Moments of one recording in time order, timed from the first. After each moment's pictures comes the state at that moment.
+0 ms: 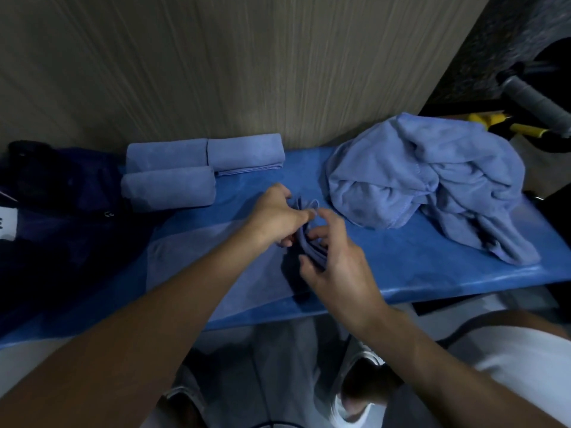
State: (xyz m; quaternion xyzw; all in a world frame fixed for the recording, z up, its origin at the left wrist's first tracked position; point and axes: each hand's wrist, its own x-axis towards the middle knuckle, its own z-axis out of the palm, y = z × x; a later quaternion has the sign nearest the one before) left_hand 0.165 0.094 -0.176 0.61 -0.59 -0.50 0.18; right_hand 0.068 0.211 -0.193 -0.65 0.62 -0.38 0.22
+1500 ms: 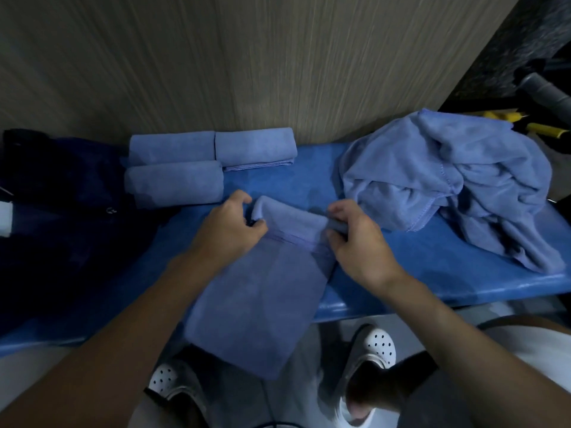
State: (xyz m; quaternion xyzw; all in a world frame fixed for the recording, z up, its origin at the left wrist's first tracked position) left_hand 0.255 0.083 -0.216 0.60 -0.72 -0.28 0.21; right_hand 0.051 0.165 -0.198 -0.58 0.70 -0.32 0.26
